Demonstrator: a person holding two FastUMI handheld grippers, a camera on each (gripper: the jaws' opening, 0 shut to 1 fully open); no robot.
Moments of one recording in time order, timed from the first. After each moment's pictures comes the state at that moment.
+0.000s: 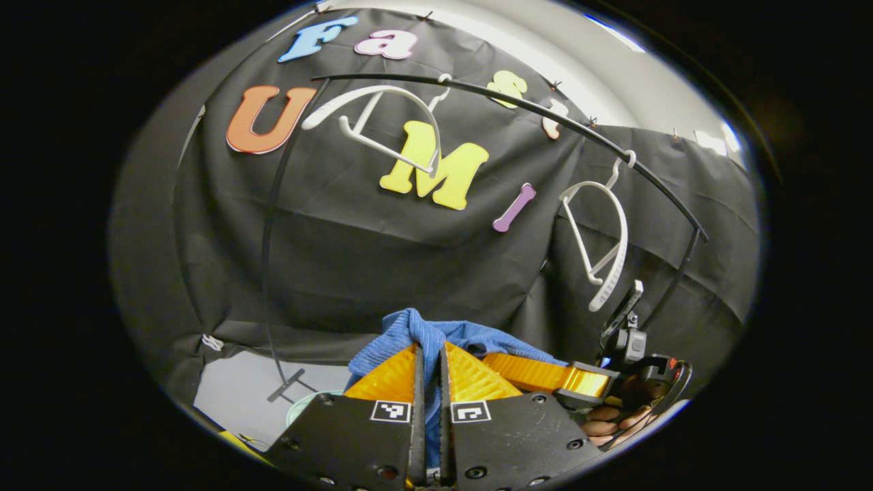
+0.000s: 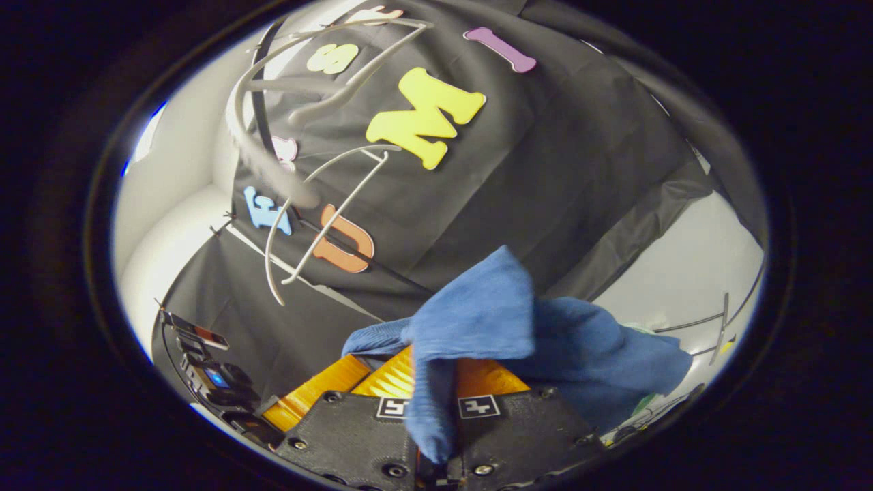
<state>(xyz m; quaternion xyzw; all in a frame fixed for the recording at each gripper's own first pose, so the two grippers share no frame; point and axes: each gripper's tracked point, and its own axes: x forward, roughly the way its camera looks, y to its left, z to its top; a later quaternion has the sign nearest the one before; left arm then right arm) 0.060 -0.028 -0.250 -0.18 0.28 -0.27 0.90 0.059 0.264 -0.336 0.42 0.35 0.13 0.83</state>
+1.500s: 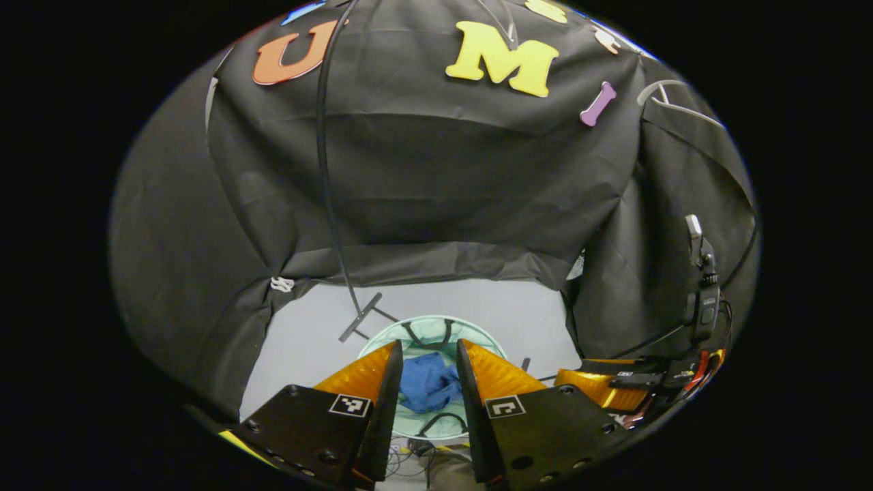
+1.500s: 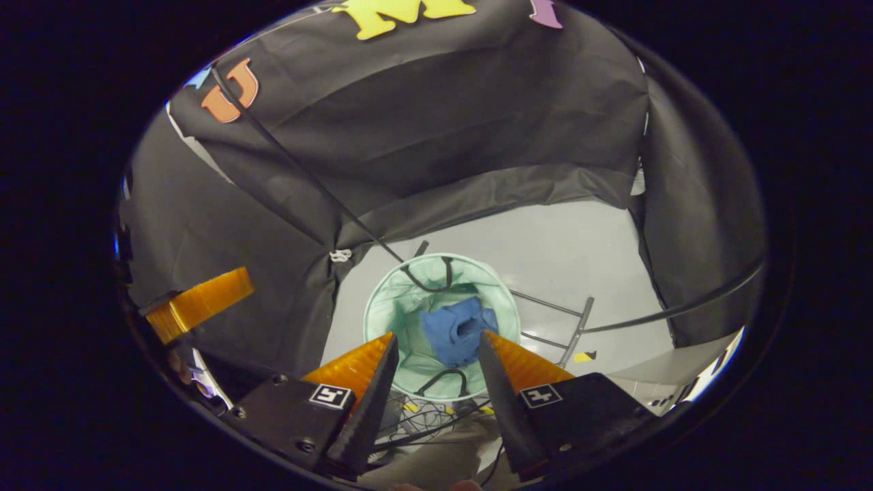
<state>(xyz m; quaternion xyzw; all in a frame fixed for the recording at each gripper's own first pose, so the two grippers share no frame) 0.033 0.021 -0.447 -0.05 0.49 -0.15 0.86 -0.054 0.173 -0.555 0.11 0.60 0.00 0.79</state>
